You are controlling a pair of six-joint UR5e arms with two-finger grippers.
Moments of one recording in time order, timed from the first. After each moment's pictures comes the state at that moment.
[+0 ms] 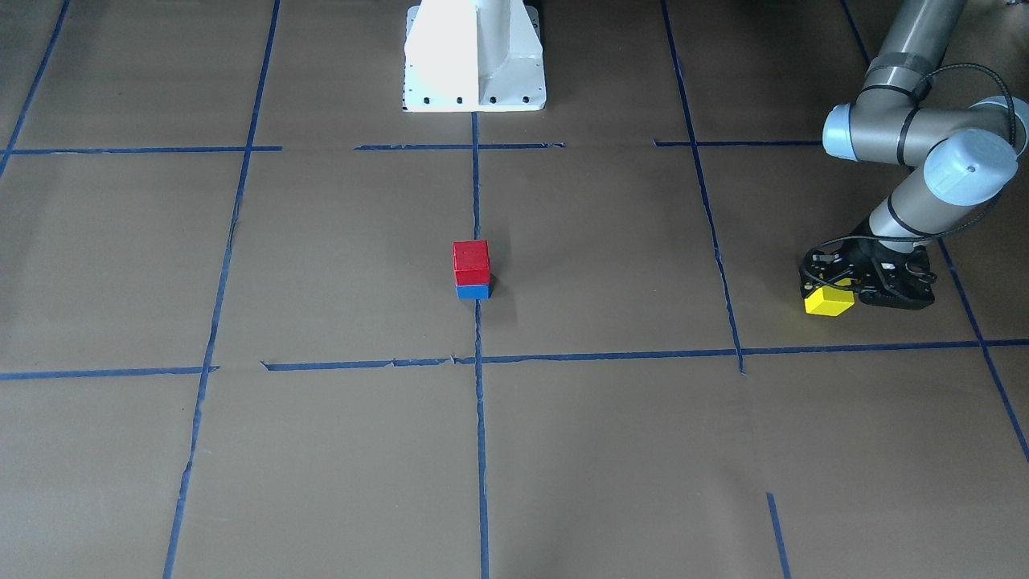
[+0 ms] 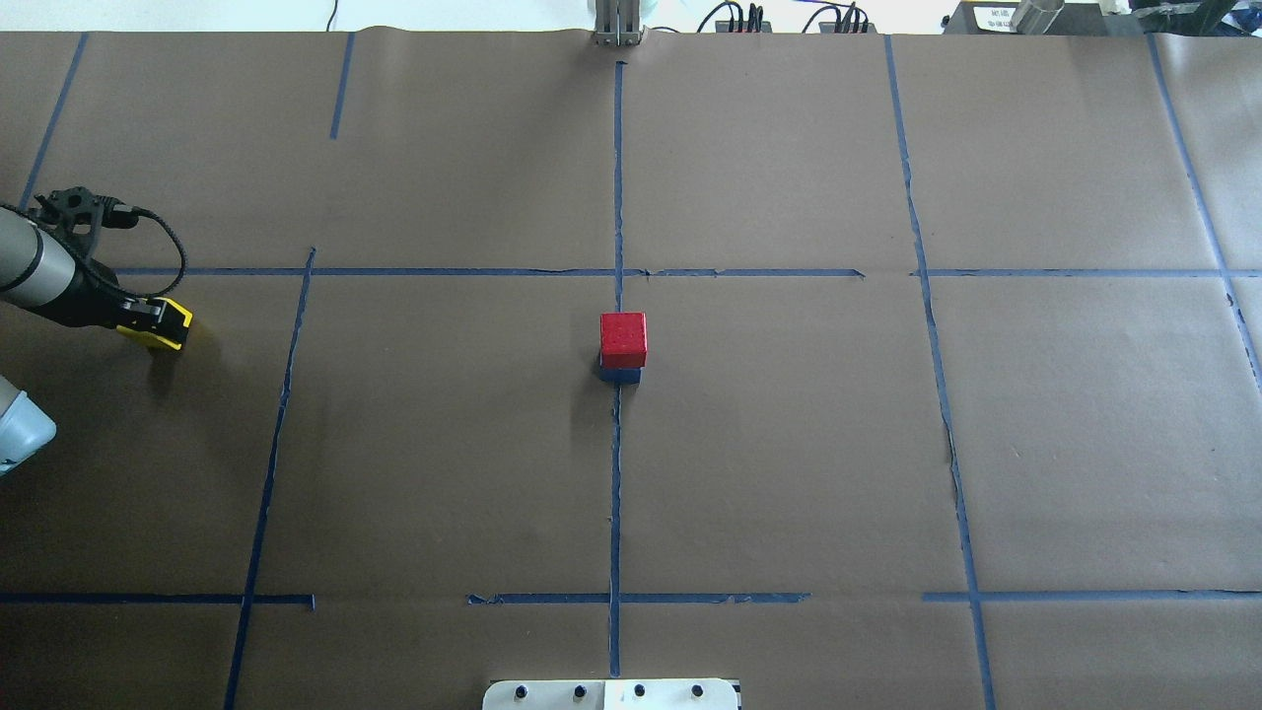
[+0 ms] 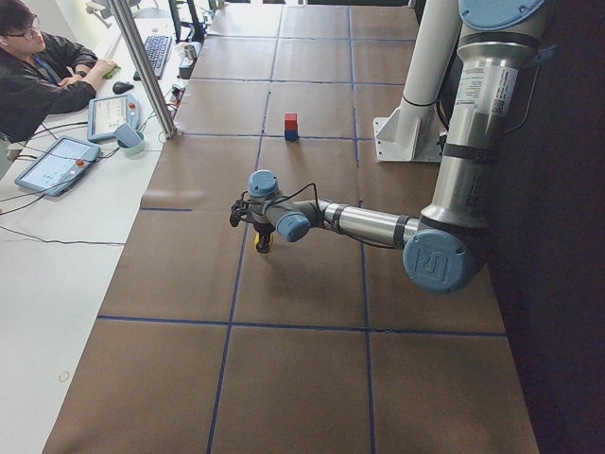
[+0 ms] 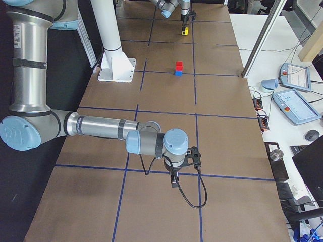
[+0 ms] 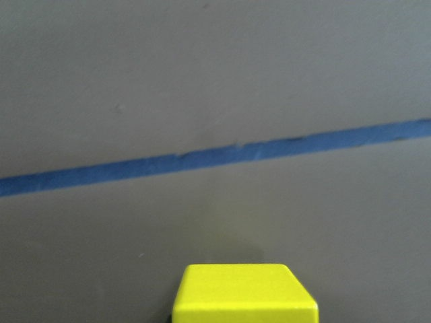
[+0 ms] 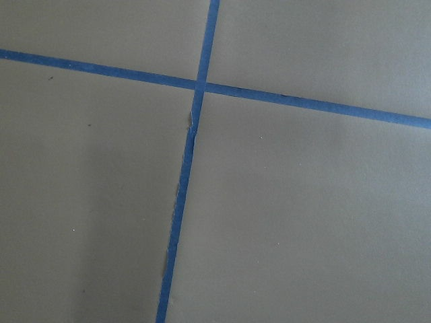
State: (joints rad) left arm -0.95 -1.76 -1.54 -2.03 -2.15 -0.71; right arm 1.63 -1.67 1.62 -1.56 2.35 -0.23
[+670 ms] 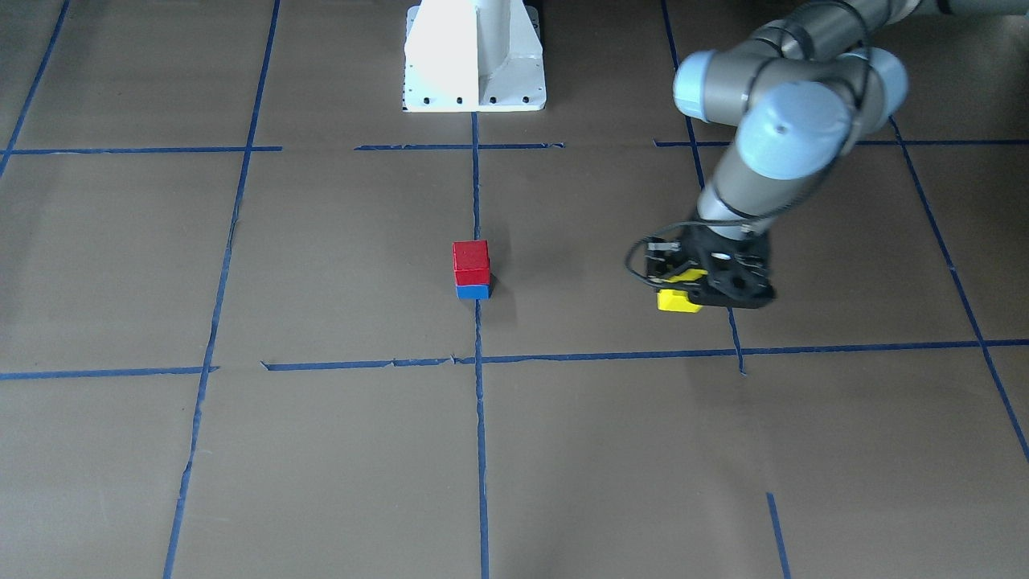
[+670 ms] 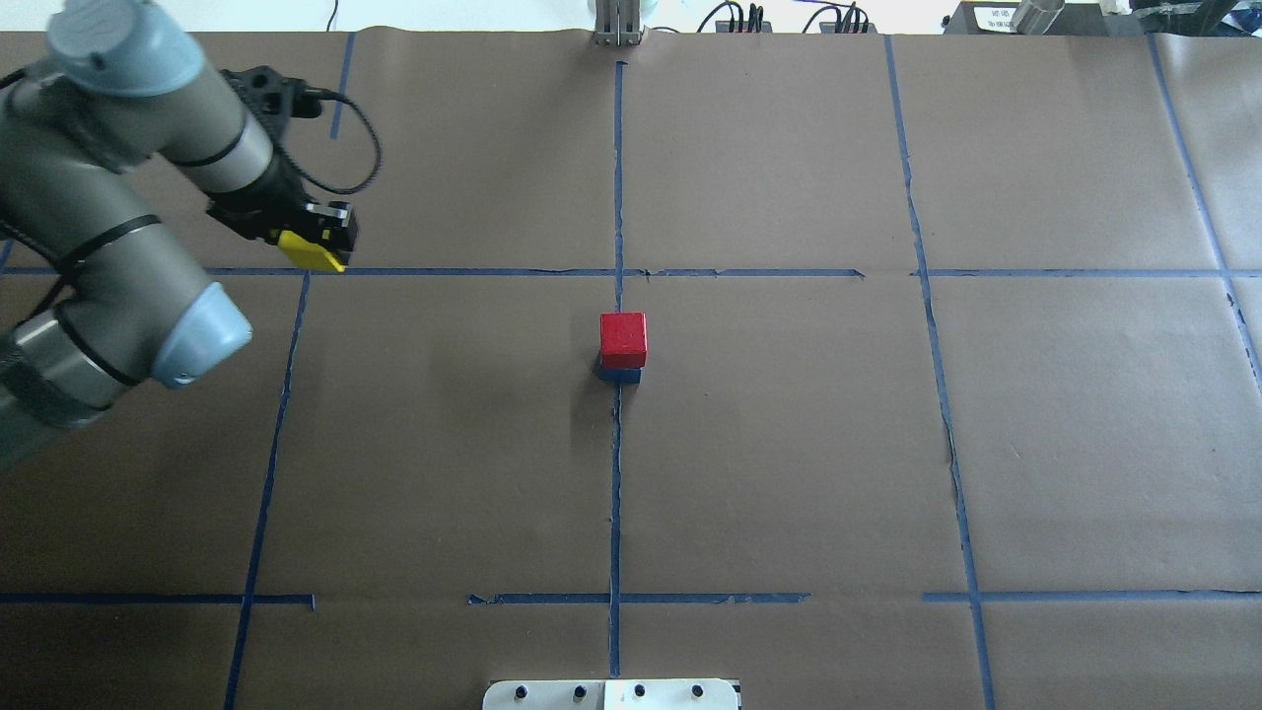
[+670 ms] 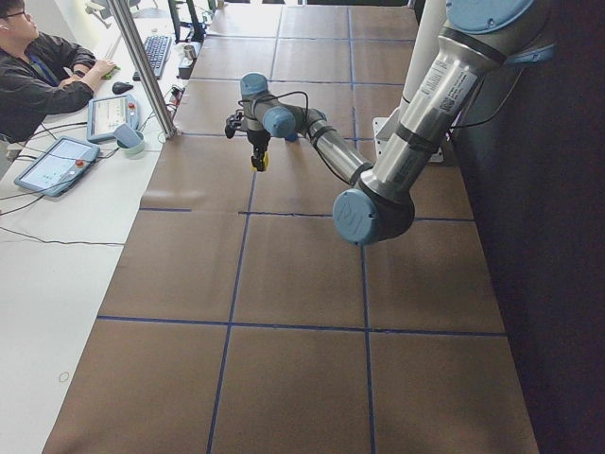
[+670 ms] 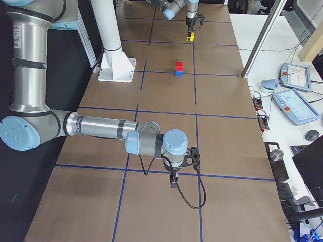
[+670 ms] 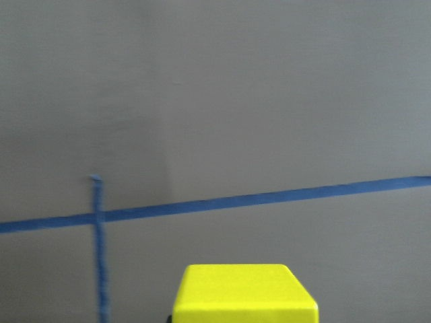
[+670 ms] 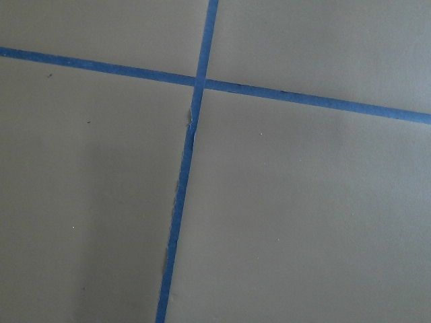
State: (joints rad) left arm -0.79 -2.21 -1.66 -1.53 -2.08 -0.91; right arm 1.63 -1.68 1.63 -1.56 2.35 -0.23
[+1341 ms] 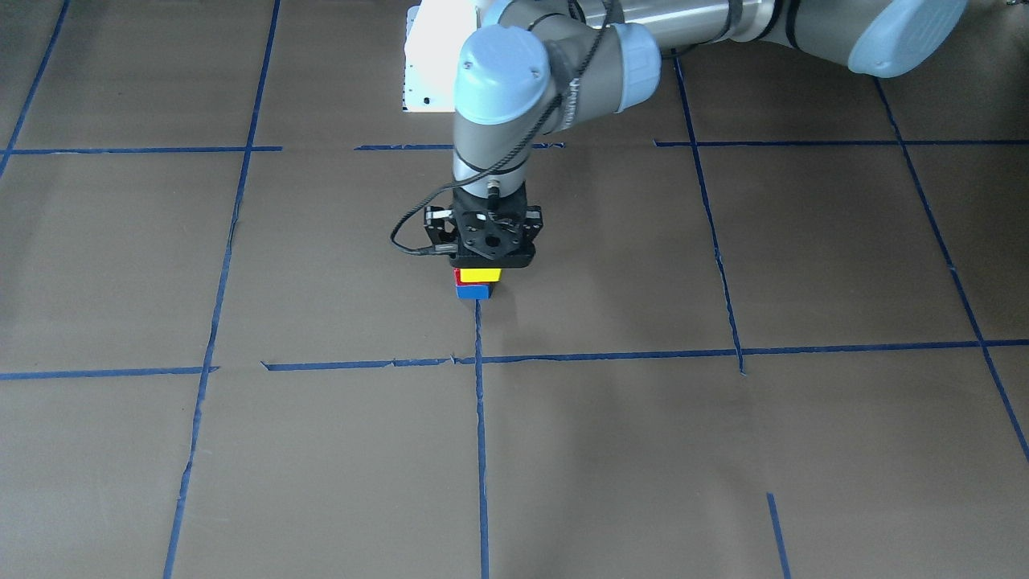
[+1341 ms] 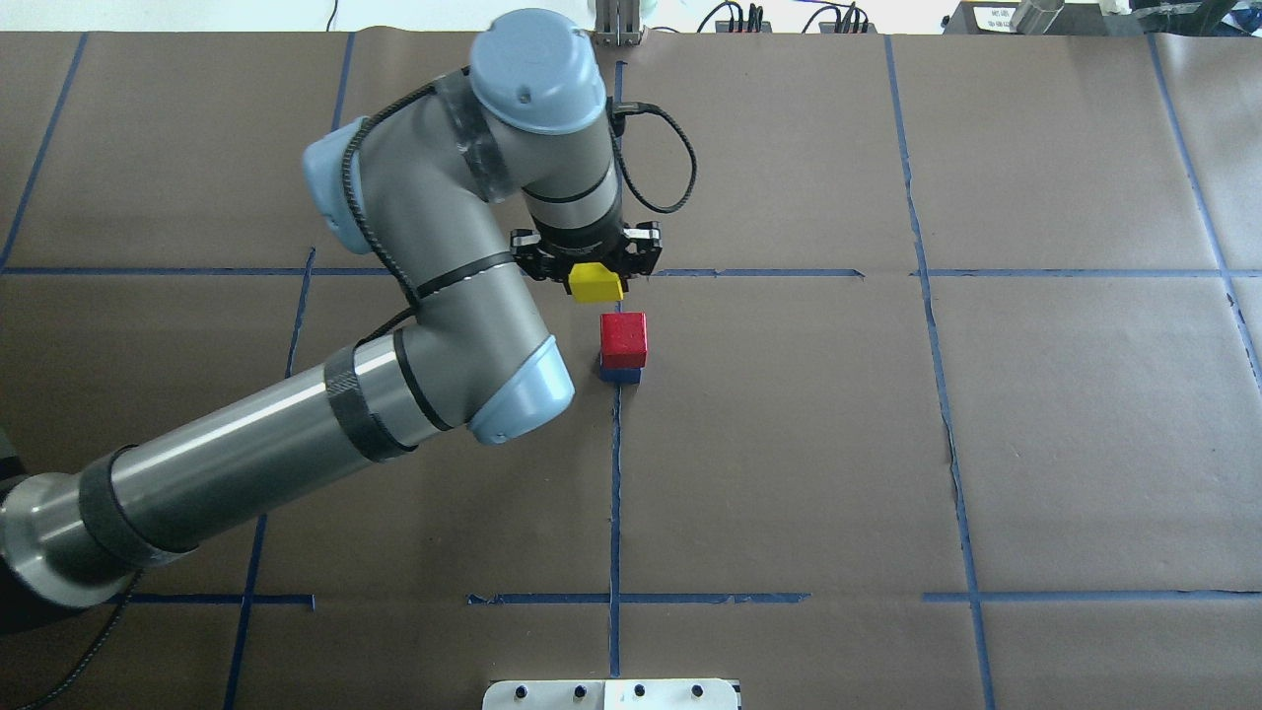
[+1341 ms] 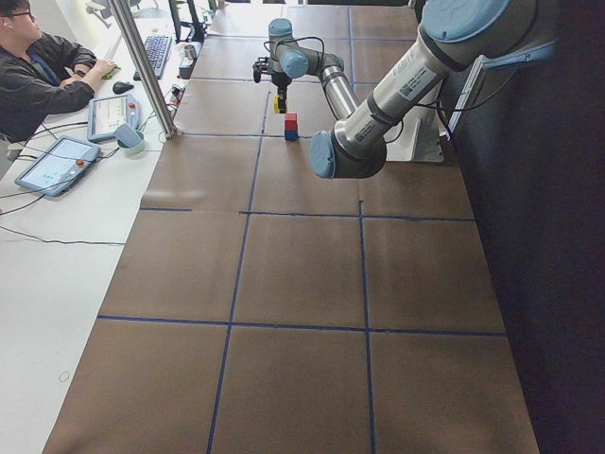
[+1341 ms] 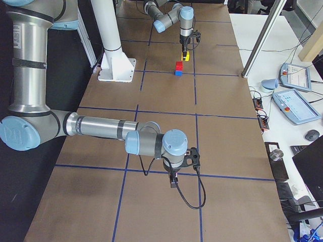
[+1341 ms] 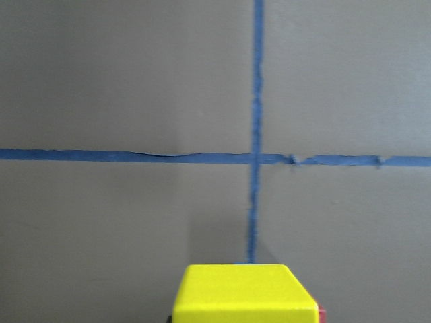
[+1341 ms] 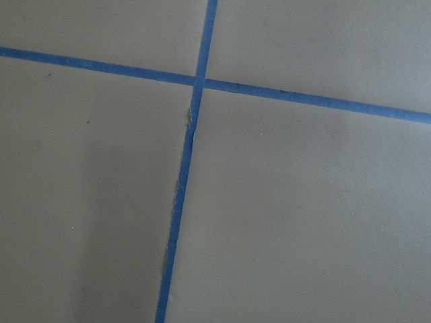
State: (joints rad) left arm -0.61 -2.58 -1.43 -1.51 -1.97 -1.19; right arm 1.63 -1.68 1.62 -1.56 2.35 -0.23
